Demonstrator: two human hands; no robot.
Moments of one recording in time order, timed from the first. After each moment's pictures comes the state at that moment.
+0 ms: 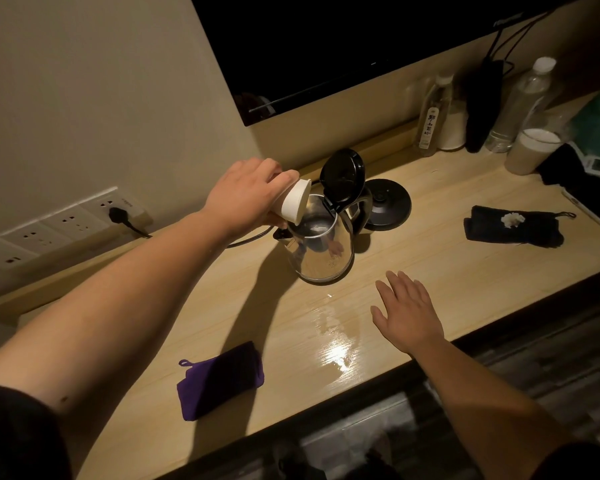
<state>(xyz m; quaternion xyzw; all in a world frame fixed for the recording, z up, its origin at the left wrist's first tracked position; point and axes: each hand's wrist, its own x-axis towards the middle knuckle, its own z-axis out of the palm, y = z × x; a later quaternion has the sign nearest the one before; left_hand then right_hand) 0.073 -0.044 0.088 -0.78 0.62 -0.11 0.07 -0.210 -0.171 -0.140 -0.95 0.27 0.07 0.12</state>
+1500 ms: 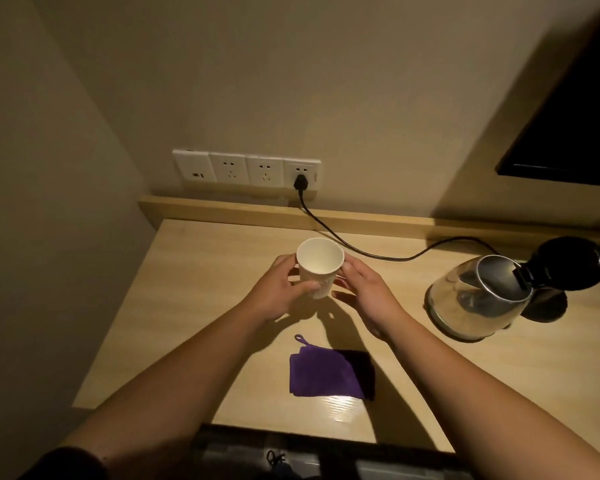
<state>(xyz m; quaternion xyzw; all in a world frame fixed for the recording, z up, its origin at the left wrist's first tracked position) 0.080 0.250 0.012 -0.85 0.12 0.21 -0.47 0.022 0.076 0.019 -0.69 0.17 0.08 0.70</state>
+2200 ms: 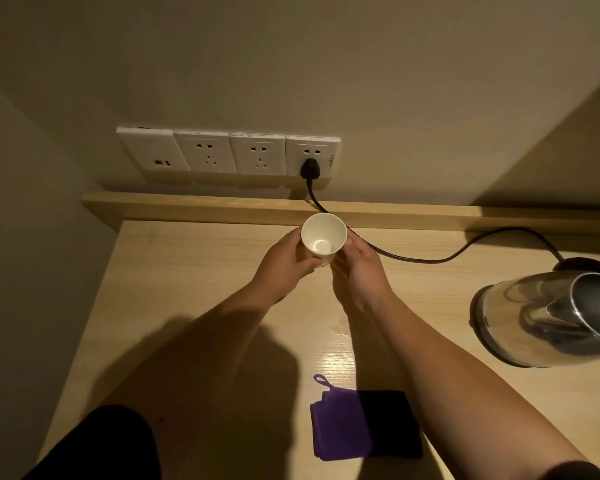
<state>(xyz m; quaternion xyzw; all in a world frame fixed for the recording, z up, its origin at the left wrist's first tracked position) 0.222 0.232 -0.095 -0.83 0.13 0.22 -0.50 0.160 0.089 -0.085 -0.58 0.27 -0.02 0.76</state>
